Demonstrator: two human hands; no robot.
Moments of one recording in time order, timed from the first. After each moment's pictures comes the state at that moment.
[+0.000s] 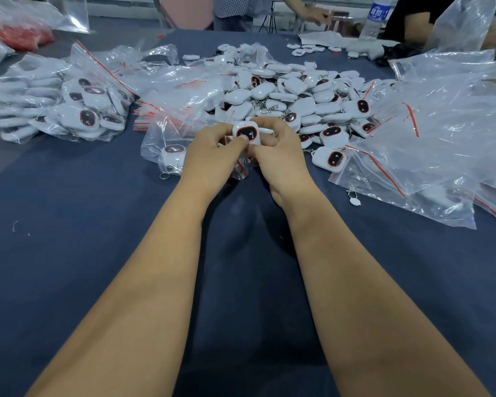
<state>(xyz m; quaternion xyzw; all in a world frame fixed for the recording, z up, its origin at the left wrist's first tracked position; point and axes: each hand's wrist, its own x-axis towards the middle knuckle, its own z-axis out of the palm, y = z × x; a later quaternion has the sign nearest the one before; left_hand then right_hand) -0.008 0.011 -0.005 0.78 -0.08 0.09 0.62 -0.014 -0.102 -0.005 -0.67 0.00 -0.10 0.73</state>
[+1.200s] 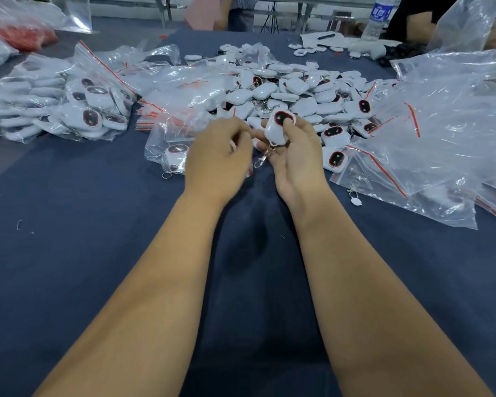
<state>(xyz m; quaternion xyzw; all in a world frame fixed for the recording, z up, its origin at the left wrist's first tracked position) -0.017 0.004 -0.006 0.83 -0.13 0.23 0.49 -0.010 -0.110 0.005 -0.43 0.08 -0.12 0.89</state>
